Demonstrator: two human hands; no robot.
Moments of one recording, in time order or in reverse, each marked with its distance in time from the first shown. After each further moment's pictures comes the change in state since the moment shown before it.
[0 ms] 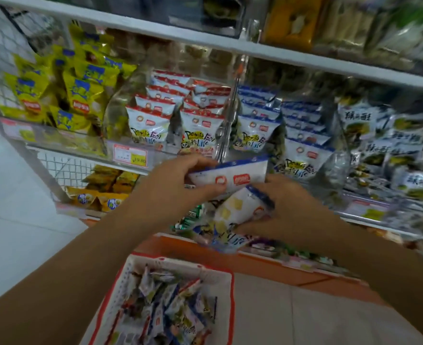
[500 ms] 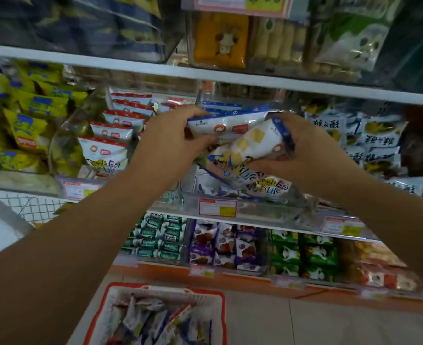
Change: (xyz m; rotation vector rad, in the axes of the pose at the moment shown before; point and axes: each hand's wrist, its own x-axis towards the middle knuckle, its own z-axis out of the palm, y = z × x) left_hand 0.119 0.060 0.021 0.218 0.294 0.268; right_hand 0.020 0.056 -0.101 0.089 0.362 0.163
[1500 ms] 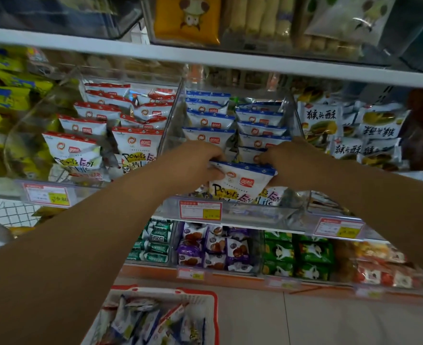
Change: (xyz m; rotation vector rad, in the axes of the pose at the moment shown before) left_hand 0.027 -0.012 0.069 0.220 -0.638 -0.013; right_hand 0.050 0.101 0.016 -0.924 -0.452 -0.081
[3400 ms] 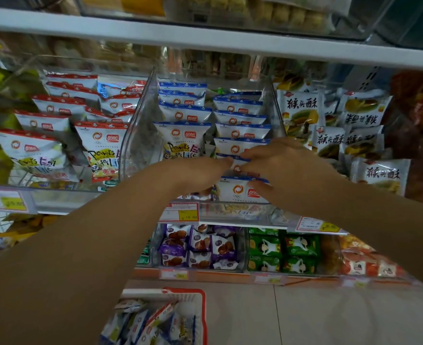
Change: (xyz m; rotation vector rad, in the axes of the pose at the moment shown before) left_hand 0.043 0.032 0.044 -0.462 -0.314 -0.375; right_hand -0.046 -0.005 0.016 0.110 0.288 -0.076
